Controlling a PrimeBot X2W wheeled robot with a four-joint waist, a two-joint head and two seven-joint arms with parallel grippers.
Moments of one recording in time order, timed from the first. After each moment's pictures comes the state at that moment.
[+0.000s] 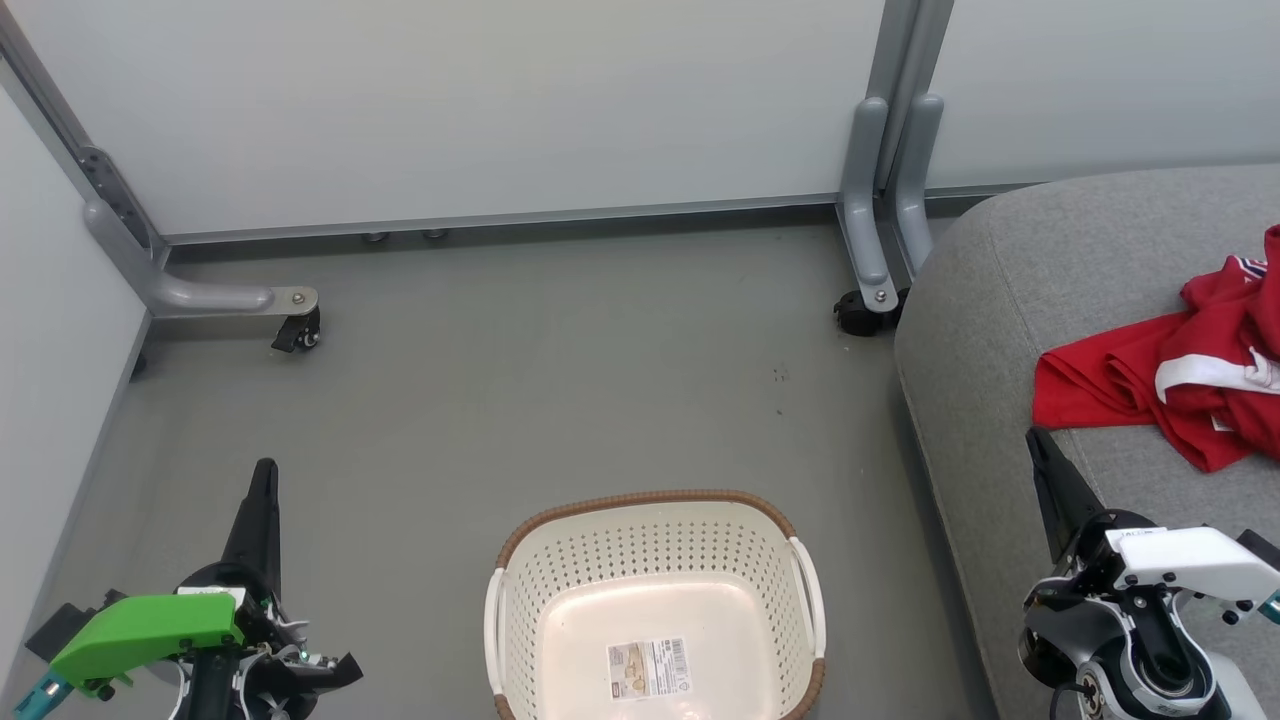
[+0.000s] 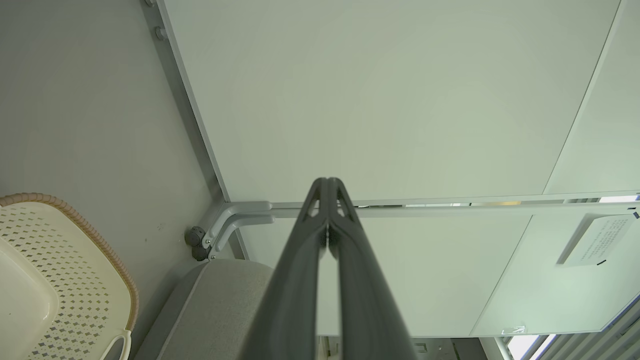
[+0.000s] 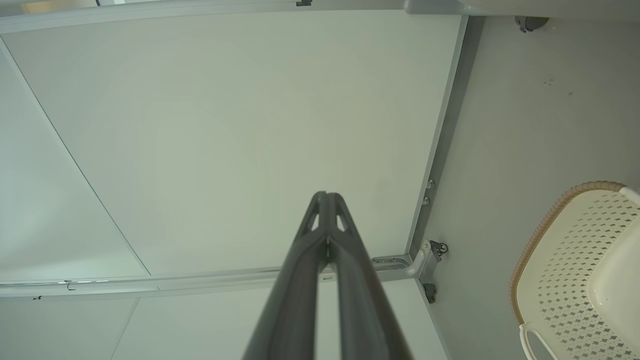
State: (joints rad) left arm -0.10 0.05 0.11 0.25 -1.61 -0.13 0.11; right arm -0.10 -0.08 -0.08 0.24 1.64 0.13 0.08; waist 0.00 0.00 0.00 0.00
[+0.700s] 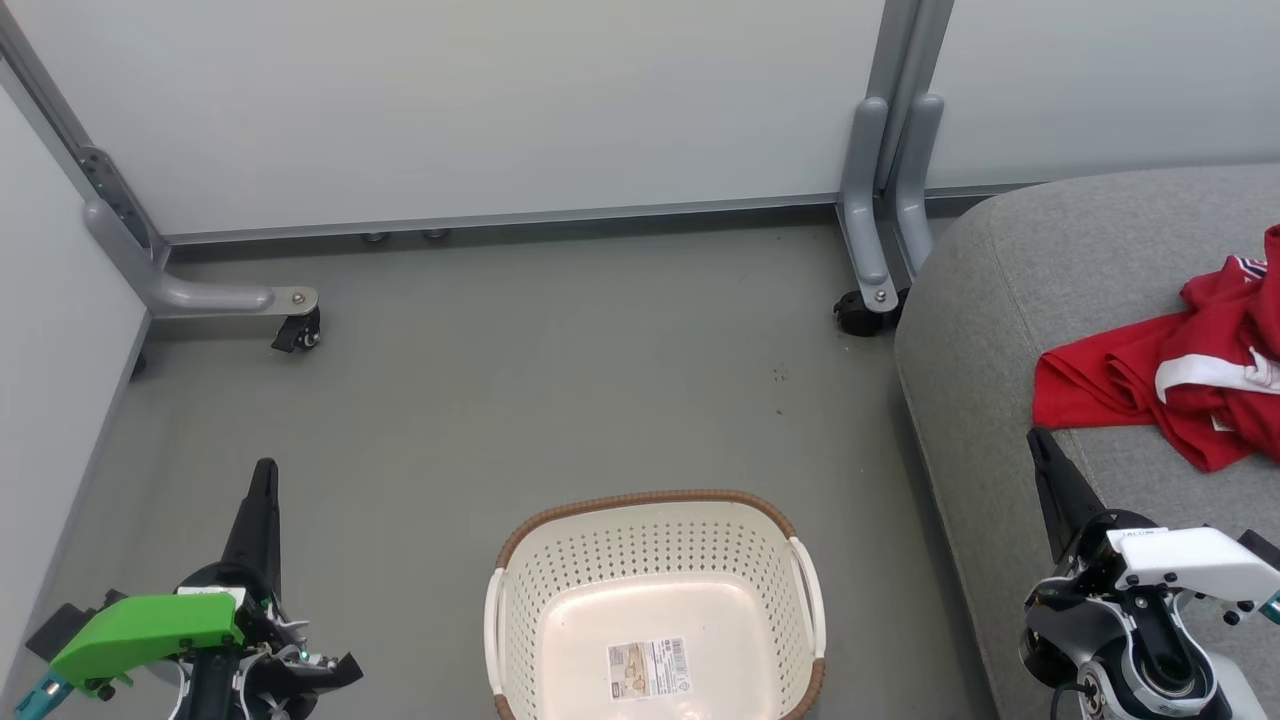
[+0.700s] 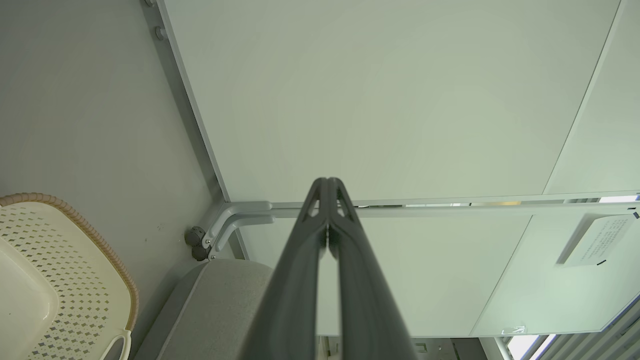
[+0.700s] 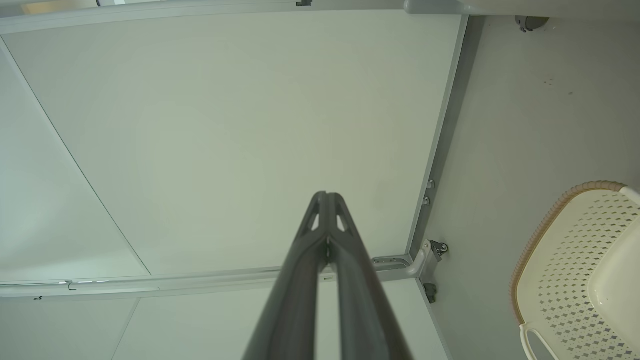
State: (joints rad) left arm -0.10 0.05 0.11 0.25 -1.61 -0.13 0.11; right arm -0.10 -0.07 -0.08 0.24 1.64 0.13 0.09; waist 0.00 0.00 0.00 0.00
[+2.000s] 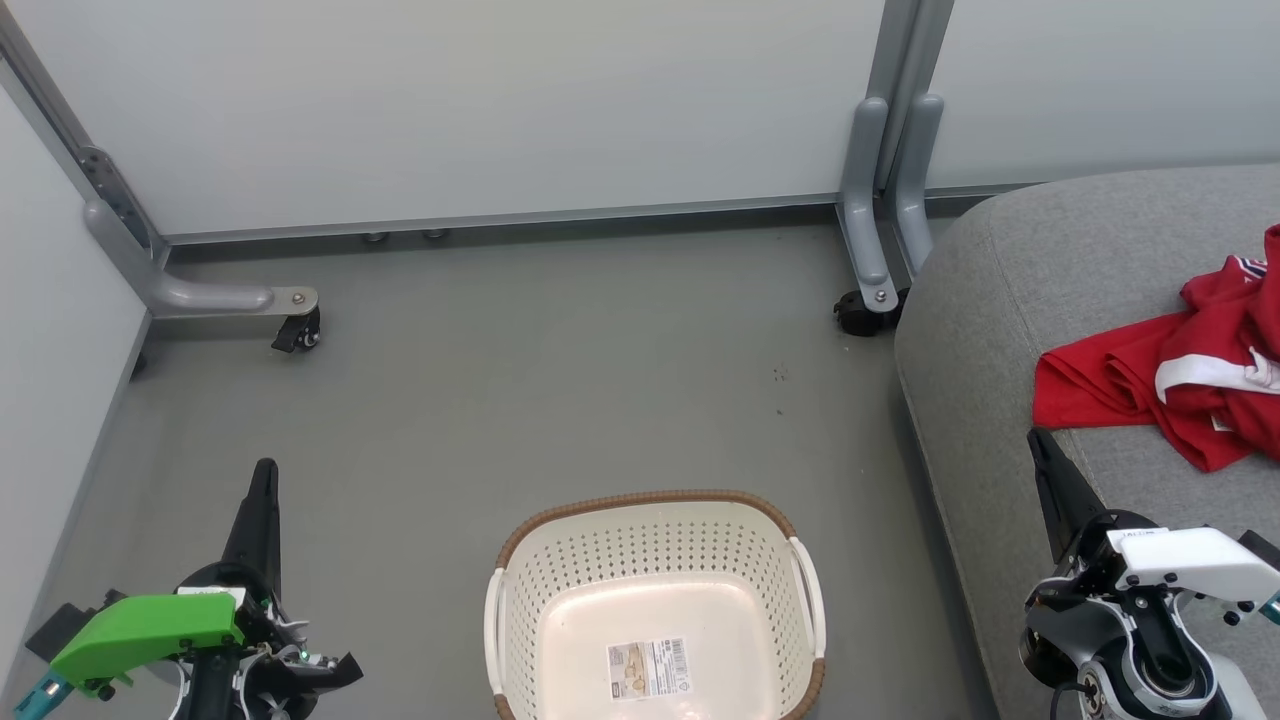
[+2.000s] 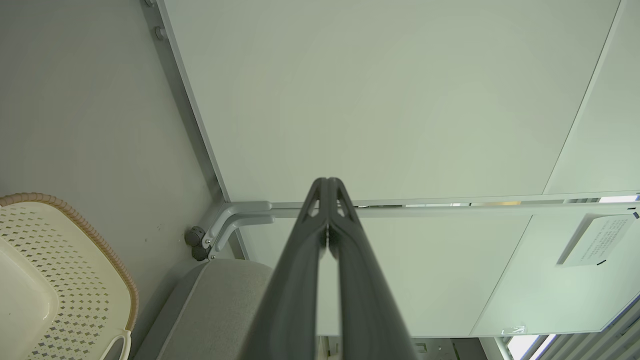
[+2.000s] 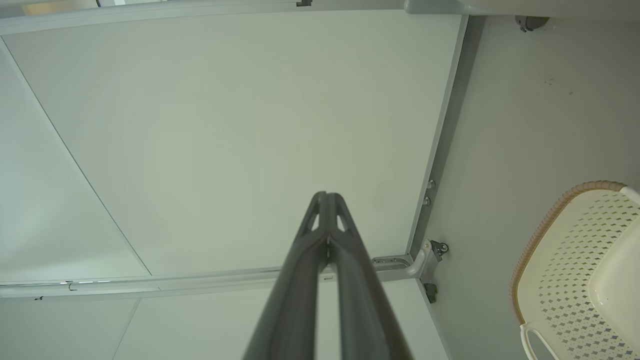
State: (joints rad) left arm -0.10 0.05 0.11 0.25 -1.61 -0.13 0.11; right arm -0.10 -0.06 -0.10 0.24 1.63 0.13 0.10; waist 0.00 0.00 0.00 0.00
